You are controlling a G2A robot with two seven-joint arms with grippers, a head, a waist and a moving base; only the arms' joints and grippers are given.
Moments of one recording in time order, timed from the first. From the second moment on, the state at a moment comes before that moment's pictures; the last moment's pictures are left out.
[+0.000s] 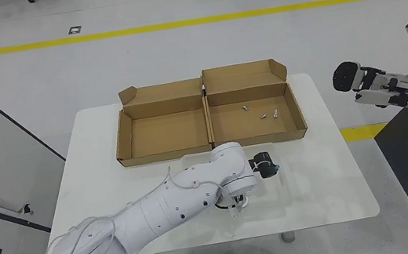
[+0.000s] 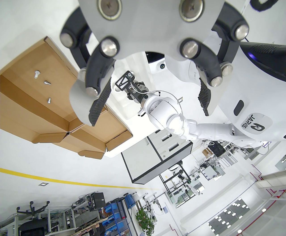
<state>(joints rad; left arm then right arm) 0.77 -1.43 -0.31 -1.52 0.92 -0.20 -1.54 -1.42 -0.88 1.92 -1.84 0.48 -0.48 1.34</state>
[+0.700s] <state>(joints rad) 0.78 -1.44 -0.31 -1.50 0.88 -0.26 -1.52 -1.42 -0.88 1.92 -1.84 0.48 -0.48 1.34</state>
